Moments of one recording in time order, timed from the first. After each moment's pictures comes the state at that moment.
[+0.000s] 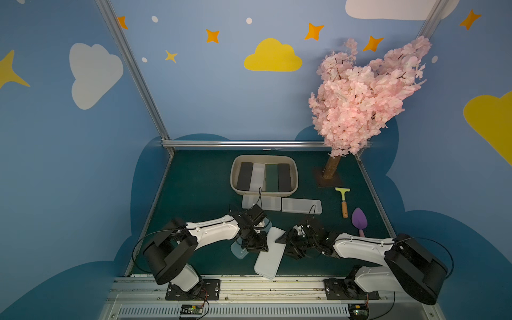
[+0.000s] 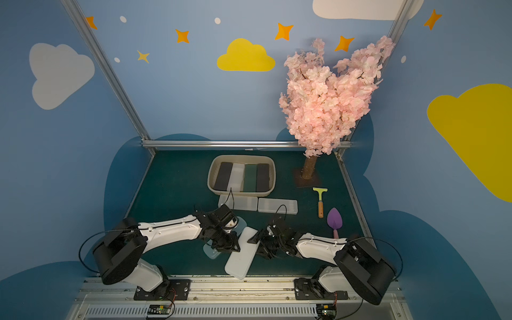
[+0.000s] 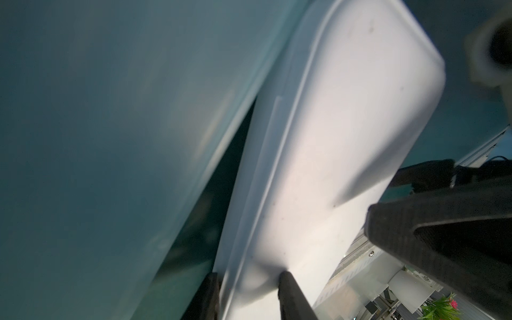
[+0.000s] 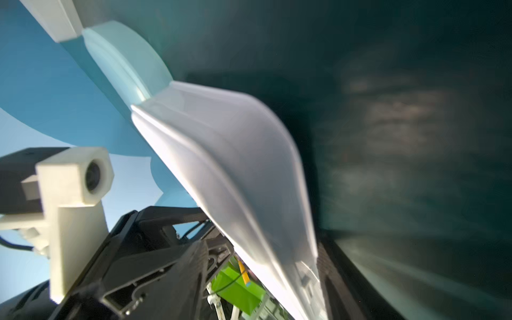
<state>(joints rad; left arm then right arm) -0.84 1.56 0.81 -0.53 0.47 -0.78 0.82 1.35 0.40 0.10 -0.55 1.52</state>
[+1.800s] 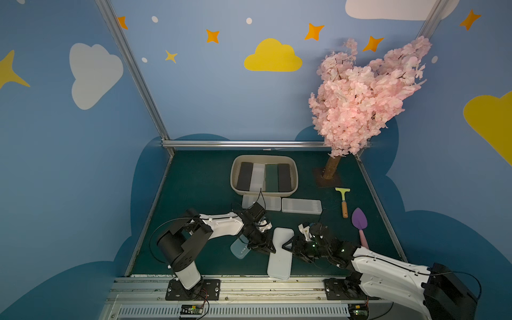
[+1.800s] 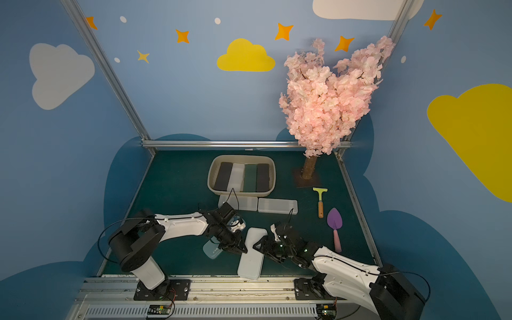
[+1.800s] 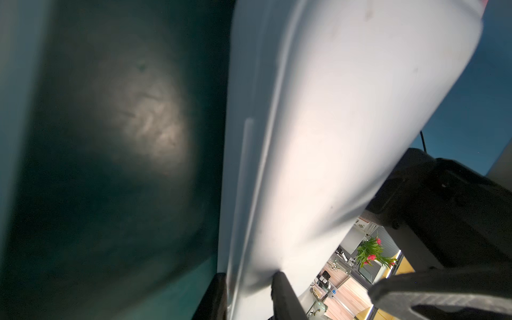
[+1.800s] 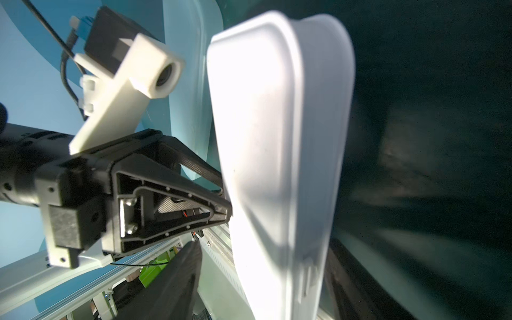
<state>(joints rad) -0.79 1.71 0.82 -0.37 0.76 -0.76 0.88 1.00 0.26 -0.04 -0.39 1.23</state>
